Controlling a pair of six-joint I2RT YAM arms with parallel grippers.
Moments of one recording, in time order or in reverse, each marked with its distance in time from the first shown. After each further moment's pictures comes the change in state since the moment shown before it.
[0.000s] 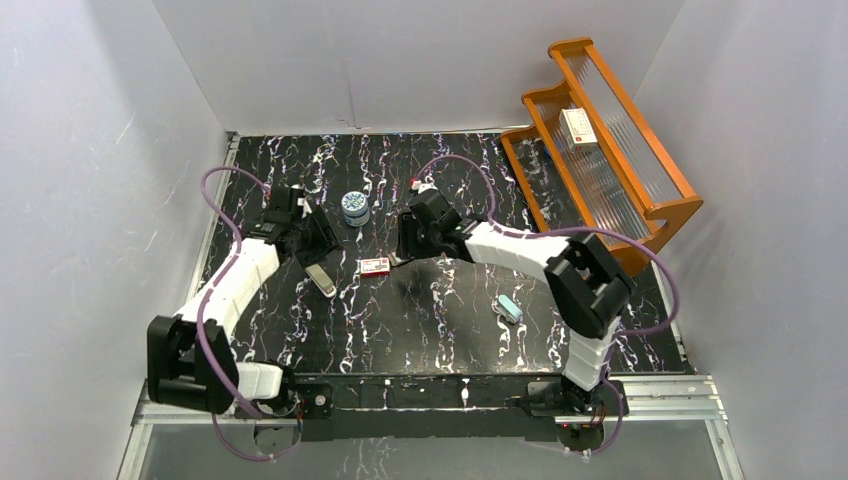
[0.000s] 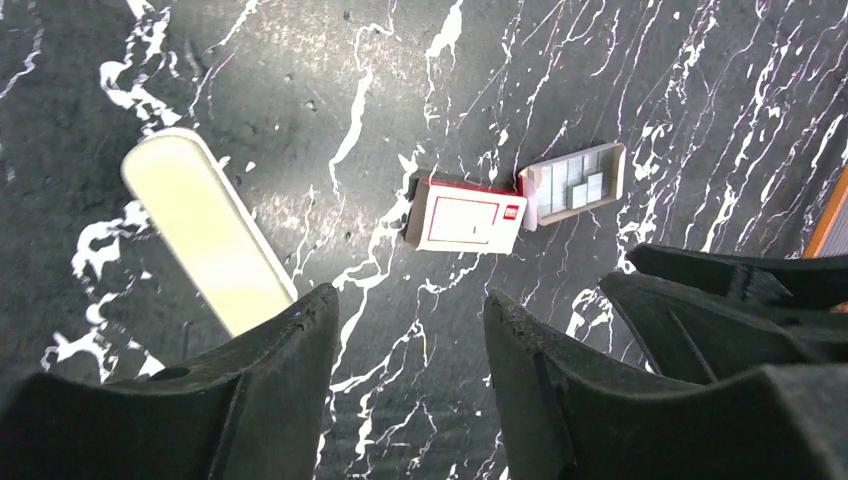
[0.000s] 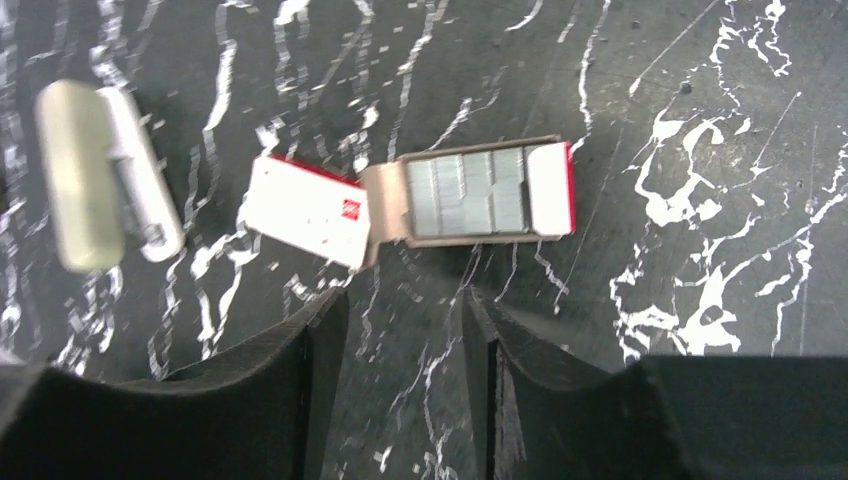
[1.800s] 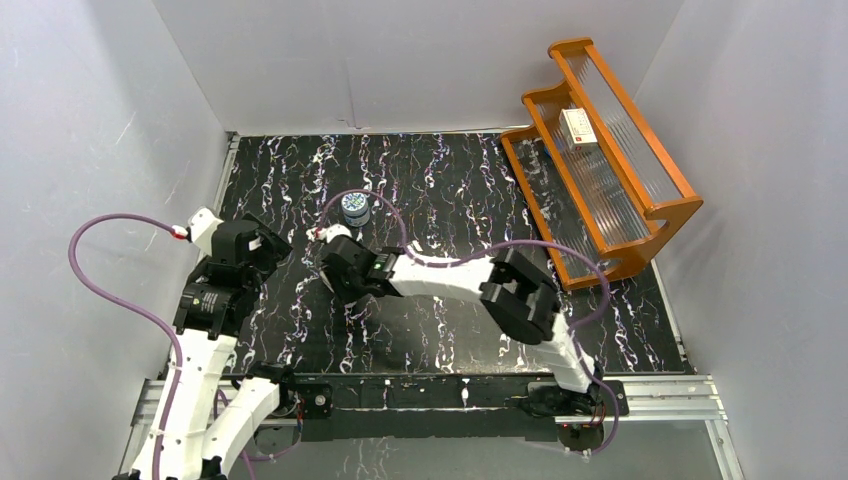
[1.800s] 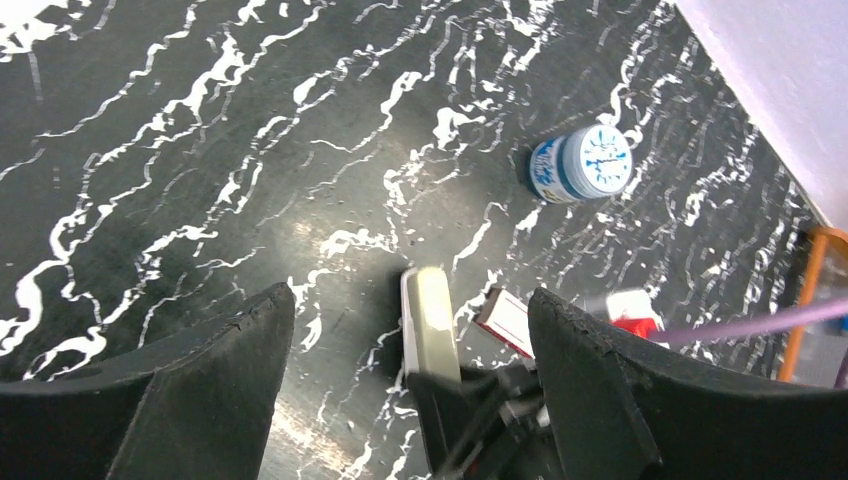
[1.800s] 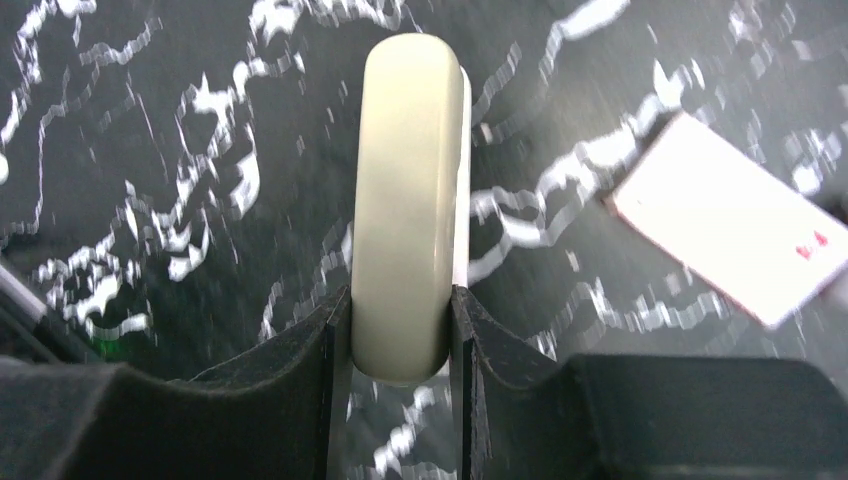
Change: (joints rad) left arm -0.001 -0.603 0.039 -0.360 -0.592 -0.201; right arm 0.357 0.333 0.479 -0.172 0.107 -0.132
